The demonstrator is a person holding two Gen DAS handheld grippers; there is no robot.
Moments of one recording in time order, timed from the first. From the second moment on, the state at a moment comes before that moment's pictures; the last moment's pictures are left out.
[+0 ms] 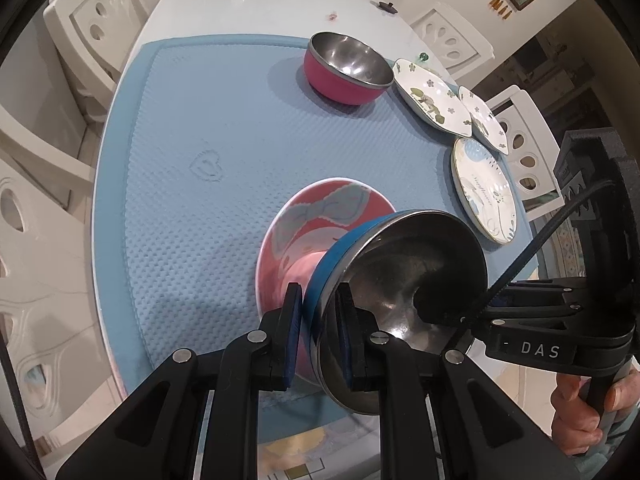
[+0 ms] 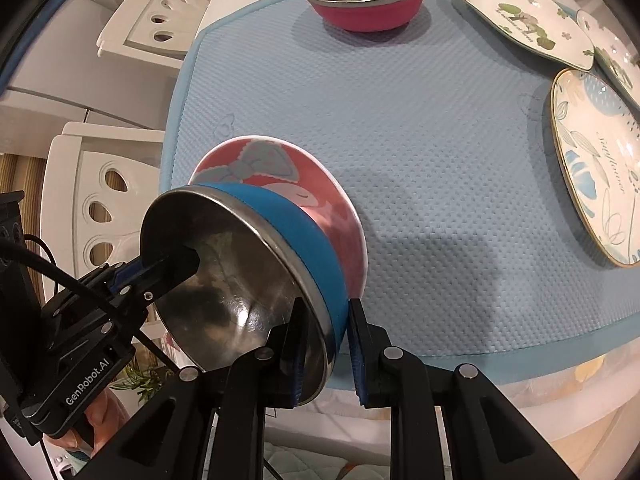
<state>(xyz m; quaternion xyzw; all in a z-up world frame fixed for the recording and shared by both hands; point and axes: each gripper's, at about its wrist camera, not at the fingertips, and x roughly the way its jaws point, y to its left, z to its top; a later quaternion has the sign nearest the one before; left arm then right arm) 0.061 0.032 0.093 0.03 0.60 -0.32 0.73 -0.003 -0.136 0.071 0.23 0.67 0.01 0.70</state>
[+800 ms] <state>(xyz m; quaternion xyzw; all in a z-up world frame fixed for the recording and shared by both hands) 0.096 0.057 0.107 0.00 0.58 -0.31 0.75 -0.002 -0.167 0.096 0.25 0.63 0.03 0.73</state>
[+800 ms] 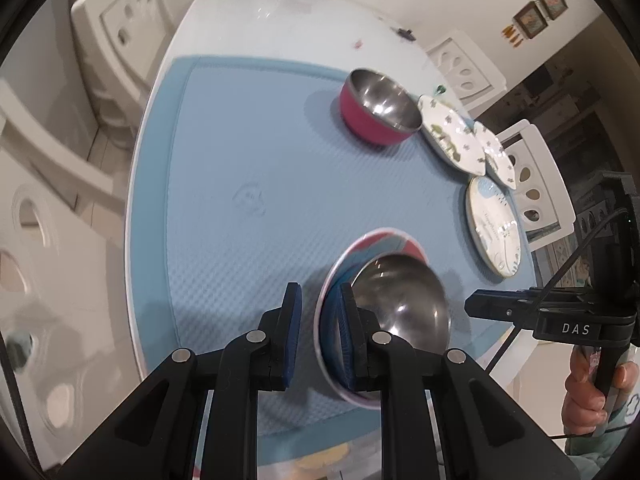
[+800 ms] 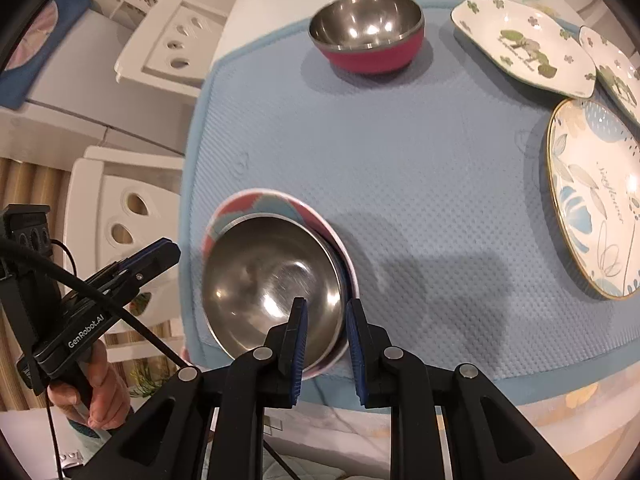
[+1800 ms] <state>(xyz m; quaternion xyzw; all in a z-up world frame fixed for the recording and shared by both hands) 0.280 -0.101 0.073 -0.02 0.56 -0.40 0.72 0.139 -0.282 0.071 0.34 0.52 -0.10 0.78</state>
